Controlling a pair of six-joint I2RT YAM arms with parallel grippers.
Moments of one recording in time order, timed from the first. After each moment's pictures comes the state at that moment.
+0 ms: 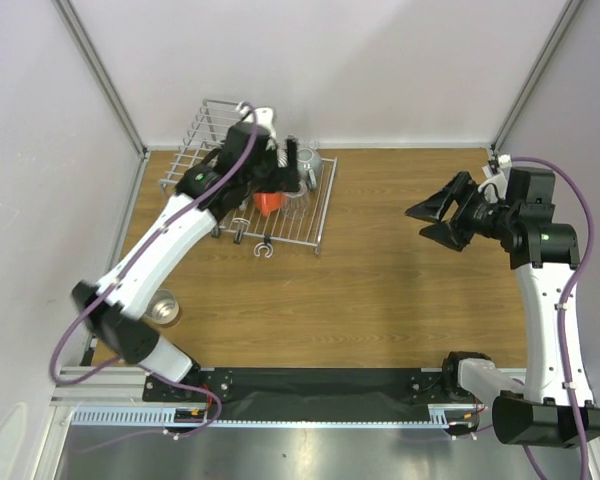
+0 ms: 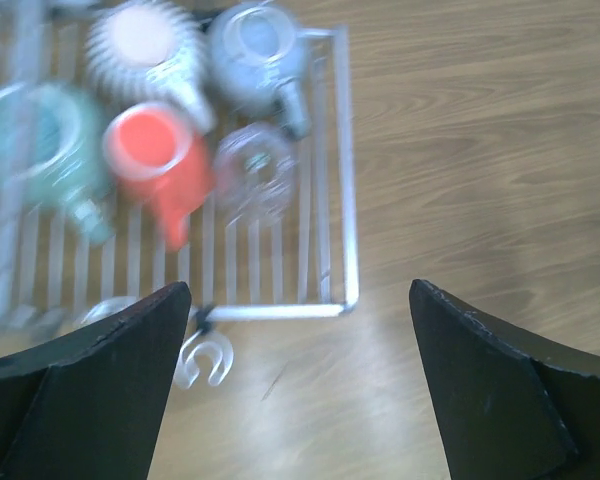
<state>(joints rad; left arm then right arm) -0.61 1.57 1.73 -0.71 -0.22 -0.37 -0.07 1.05 1.35 -0.97 -0.71 0.72</state>
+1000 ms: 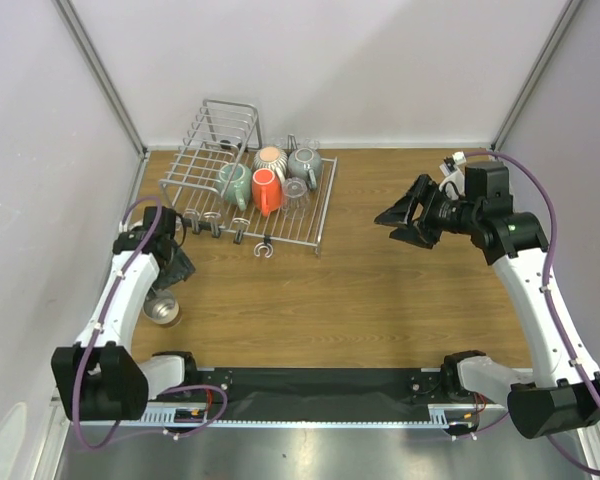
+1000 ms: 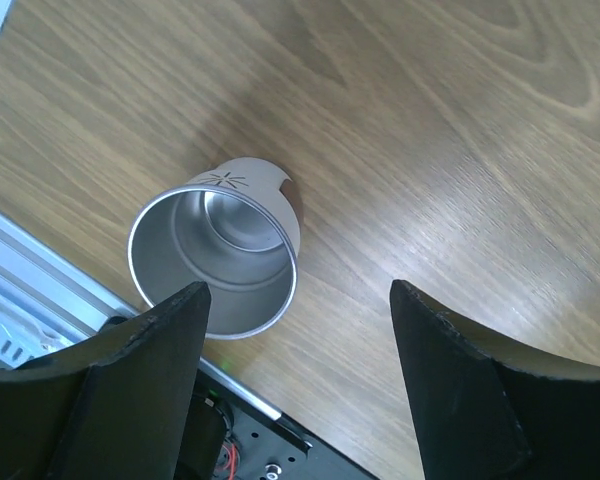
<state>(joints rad) 0.02 1.16 0.94 -1.05 -0.36 -0.62 0.19 1.11 1.30 -0.83 -0.63 0.77</state>
